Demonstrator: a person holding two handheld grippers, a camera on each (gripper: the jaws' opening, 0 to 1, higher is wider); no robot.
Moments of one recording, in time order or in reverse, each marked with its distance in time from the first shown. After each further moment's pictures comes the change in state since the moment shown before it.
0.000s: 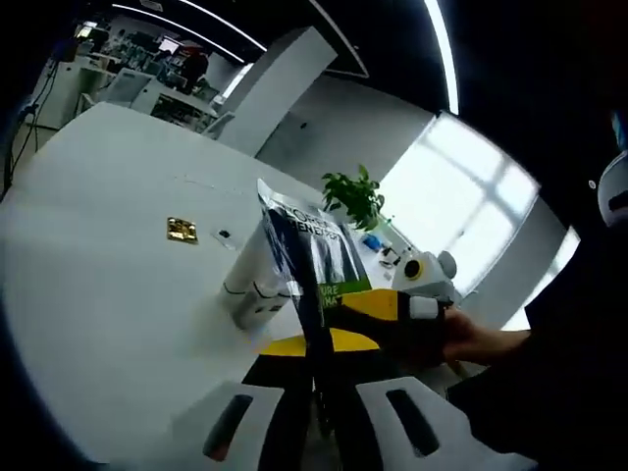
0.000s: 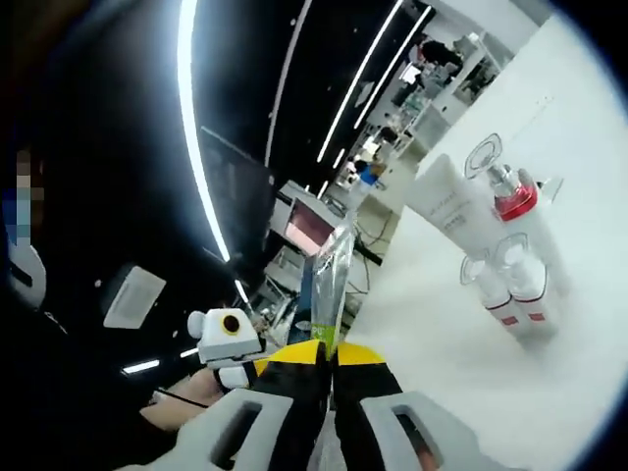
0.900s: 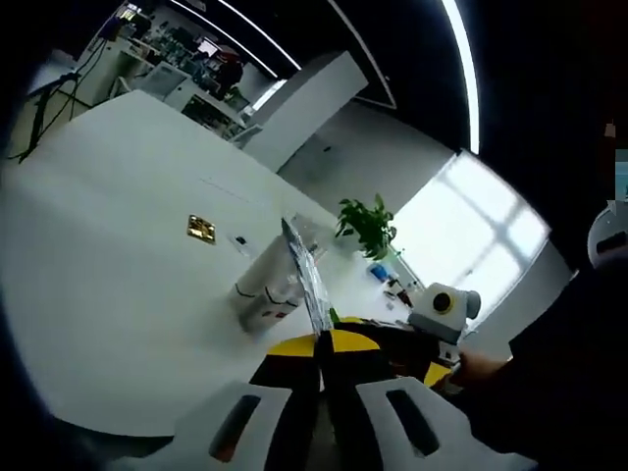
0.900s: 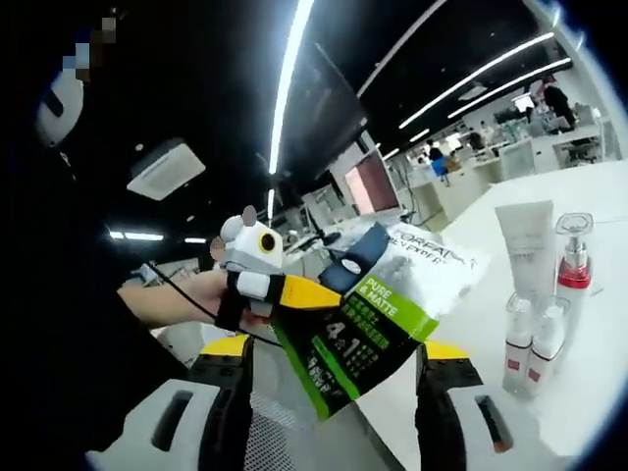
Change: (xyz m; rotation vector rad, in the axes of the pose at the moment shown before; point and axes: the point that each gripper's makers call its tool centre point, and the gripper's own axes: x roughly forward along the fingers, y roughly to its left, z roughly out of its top) left arm -0.022 0.008 0.006 -0.116 -0.113 0.054; right arm -0.015 0.024 -0.042 -0.461 0.213 0.146
